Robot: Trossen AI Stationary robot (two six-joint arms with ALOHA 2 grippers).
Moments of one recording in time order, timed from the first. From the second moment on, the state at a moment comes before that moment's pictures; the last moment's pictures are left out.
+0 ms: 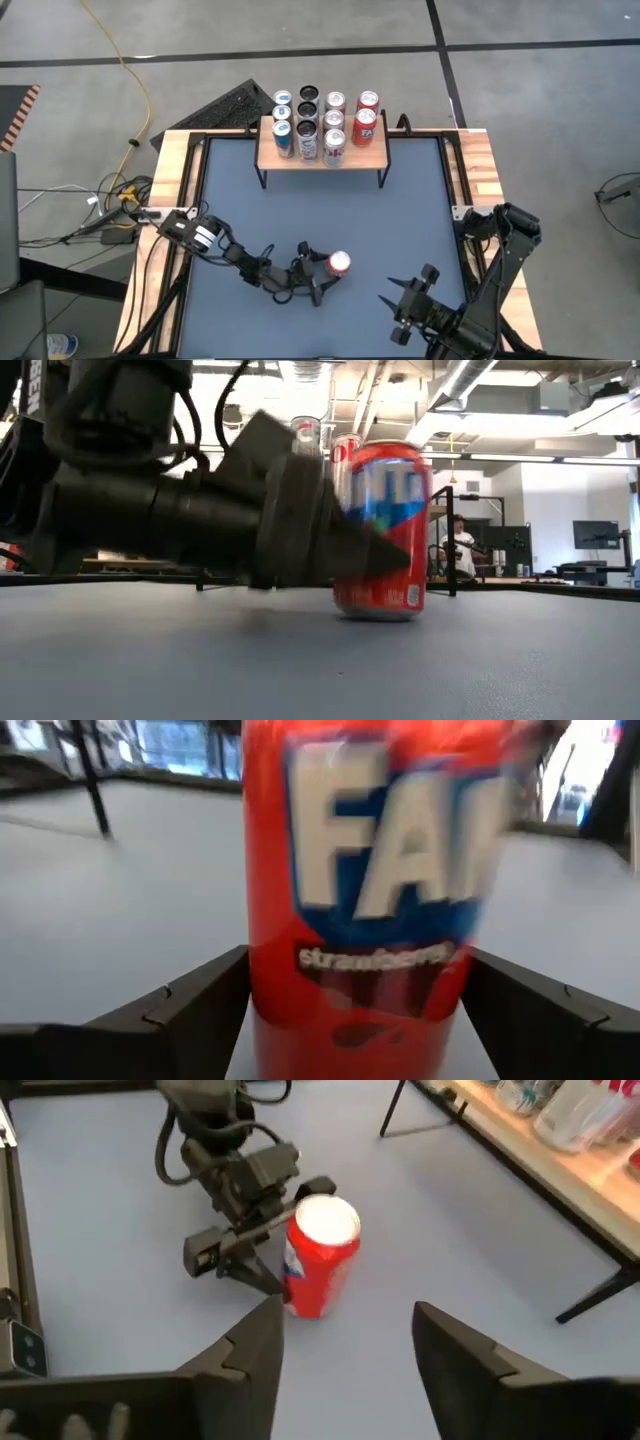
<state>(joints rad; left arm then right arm) -0.46 2.30 0.88 1.43 -0.73 -0.09 0.98 1.87 1.73 -1.46 1.01 1.41</state>
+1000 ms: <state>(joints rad) -0.56 2.27 0.86 1.41 -0.94 0.05 0.84 1.87 1.73 -1.43 0.78 1.24</state>
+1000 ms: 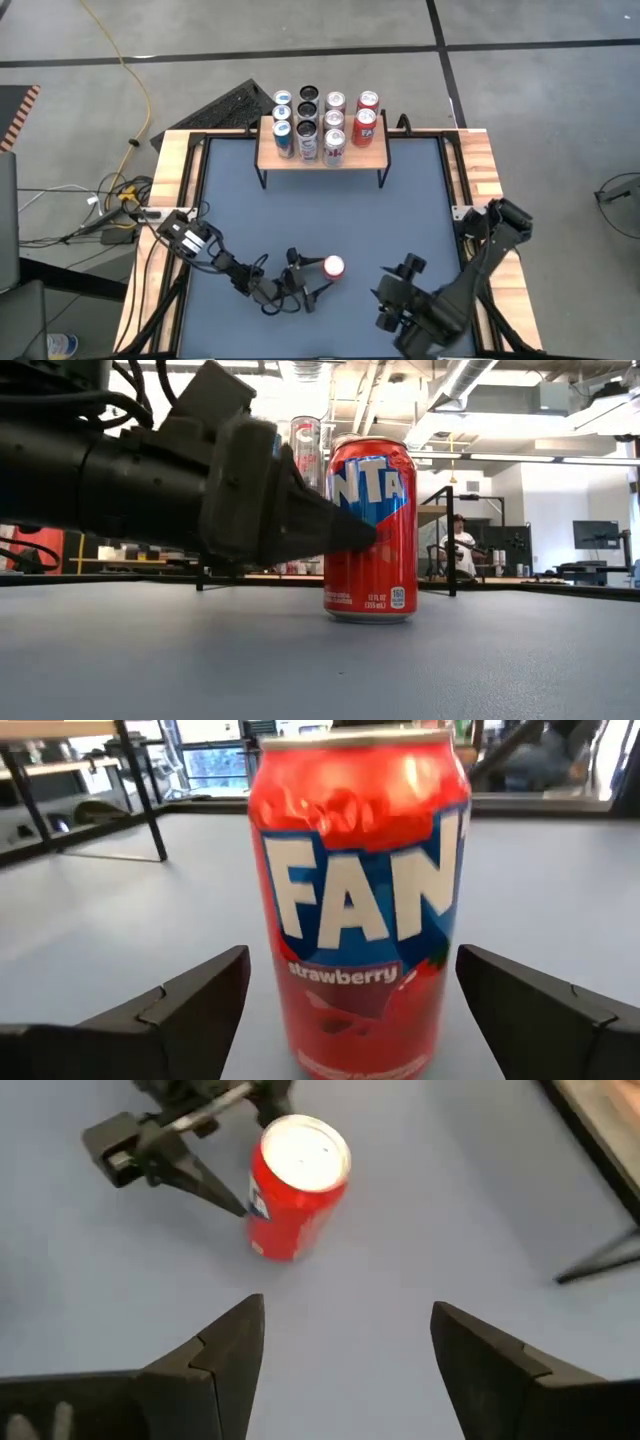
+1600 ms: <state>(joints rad) -0.52 2.26 0.85 1.37 -0.67 -0.19 0.69 1.87 1.73 -1.18 0.69 0.83</state>
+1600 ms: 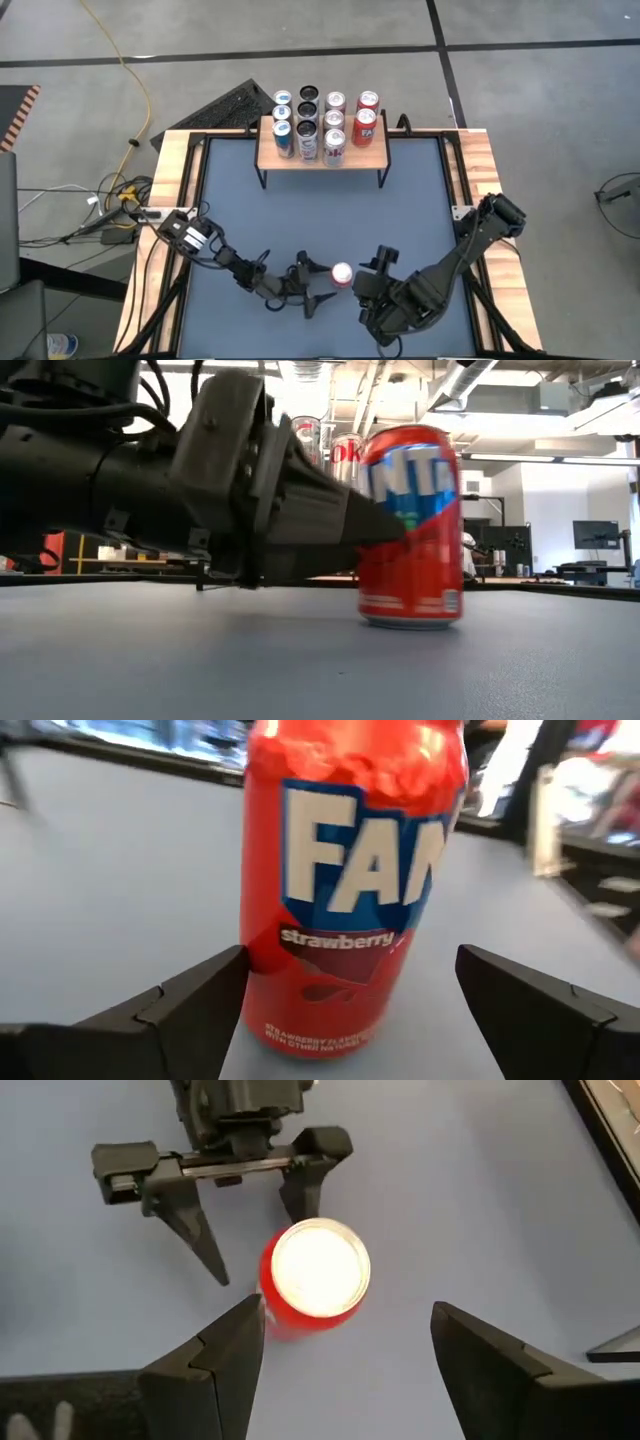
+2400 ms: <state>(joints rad) -0.46 2.26 0.94 1.22 -0.37 -0.33 0.56 1.87 1.73 -1.07 0.26 0.65</state>
